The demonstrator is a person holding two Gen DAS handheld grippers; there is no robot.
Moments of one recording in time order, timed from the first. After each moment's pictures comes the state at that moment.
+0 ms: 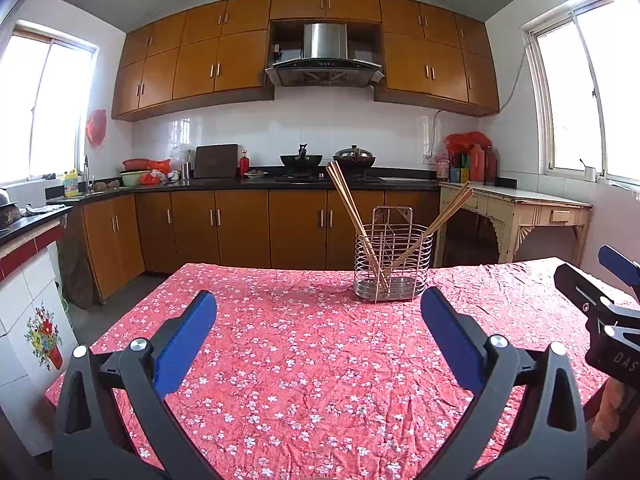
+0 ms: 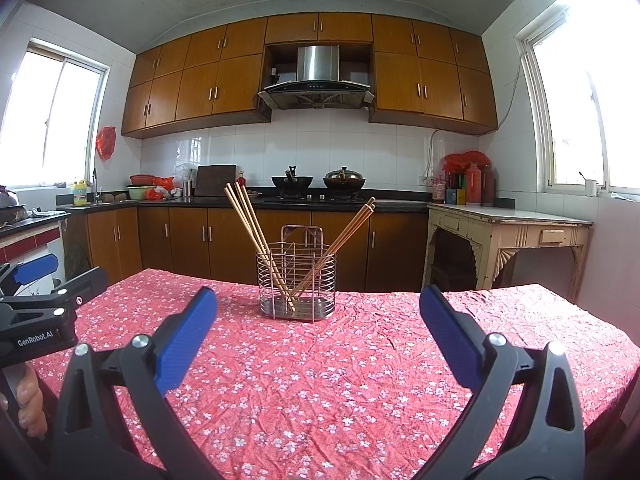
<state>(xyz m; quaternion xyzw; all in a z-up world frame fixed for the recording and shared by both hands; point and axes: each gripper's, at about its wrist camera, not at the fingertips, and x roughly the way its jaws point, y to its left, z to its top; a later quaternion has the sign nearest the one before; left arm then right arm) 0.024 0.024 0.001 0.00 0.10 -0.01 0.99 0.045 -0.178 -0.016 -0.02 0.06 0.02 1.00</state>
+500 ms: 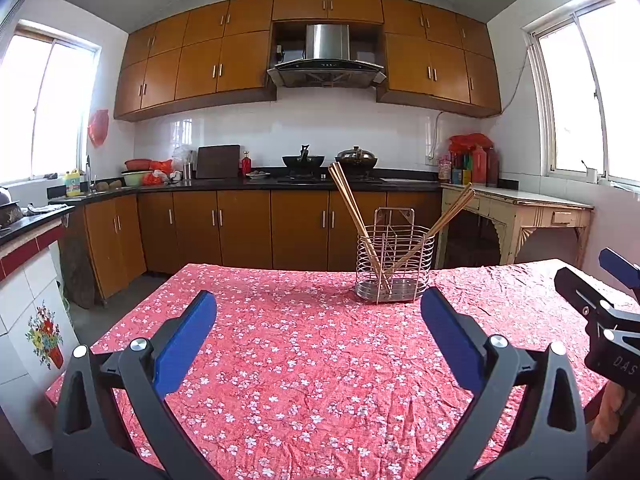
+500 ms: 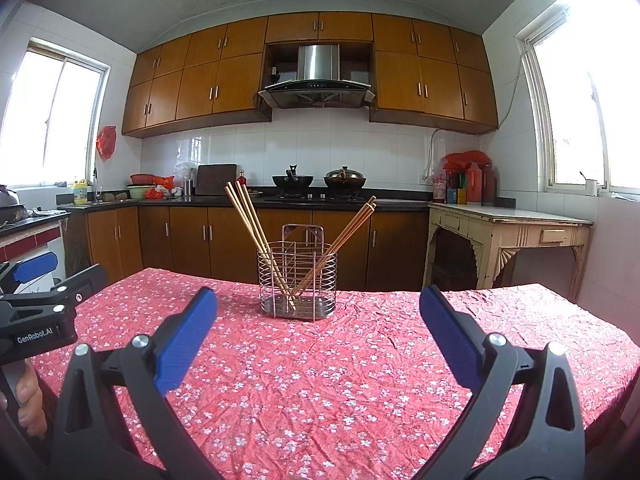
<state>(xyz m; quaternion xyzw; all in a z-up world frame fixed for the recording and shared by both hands) 0.024 0.024 -0.001 0.00 0.10 -0.01 0.99 0.046 -0.177 -0.017 -0.02 0.06 0.02 1.00</state>
